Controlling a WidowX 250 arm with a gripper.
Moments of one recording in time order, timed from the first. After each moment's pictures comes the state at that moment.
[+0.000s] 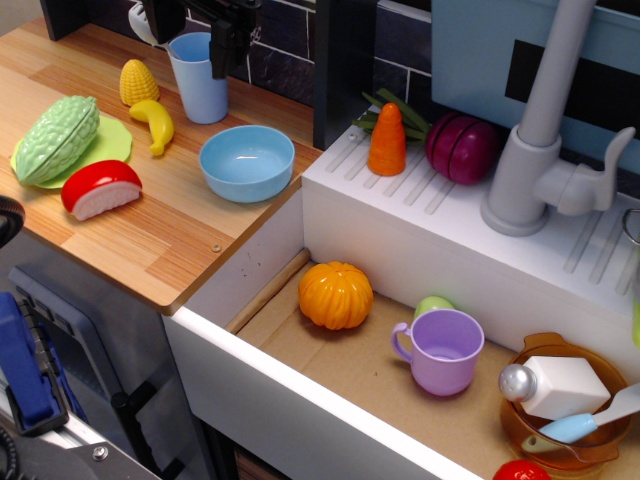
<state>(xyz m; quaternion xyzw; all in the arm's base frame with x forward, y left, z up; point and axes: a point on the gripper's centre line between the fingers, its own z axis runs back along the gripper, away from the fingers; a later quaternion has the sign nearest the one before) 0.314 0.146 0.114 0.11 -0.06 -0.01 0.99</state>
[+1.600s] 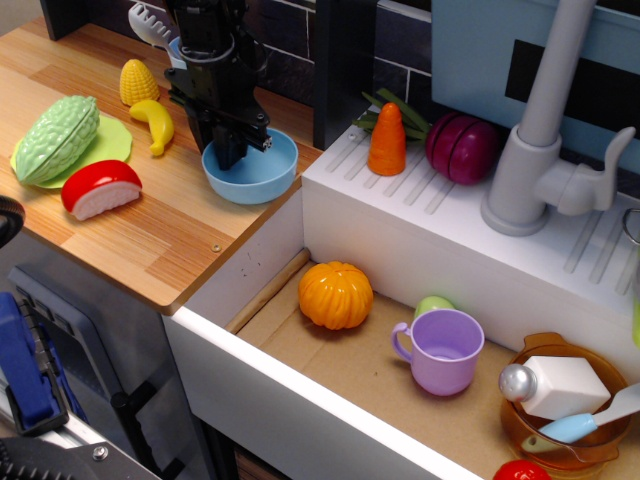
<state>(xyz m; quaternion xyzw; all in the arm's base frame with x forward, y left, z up) 0.323 0.148 0.013 0.04 -0.07 -0.02 1.00</state>
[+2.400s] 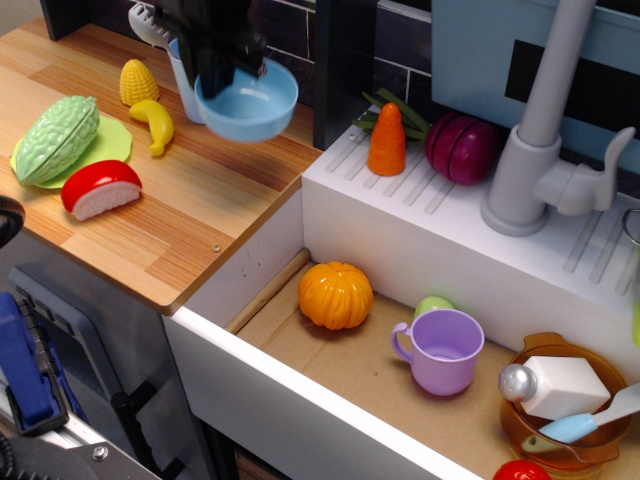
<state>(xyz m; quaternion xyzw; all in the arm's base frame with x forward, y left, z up) 0.328 0.145 0.086 0.08 -0.07 -0.01 0.99</state>
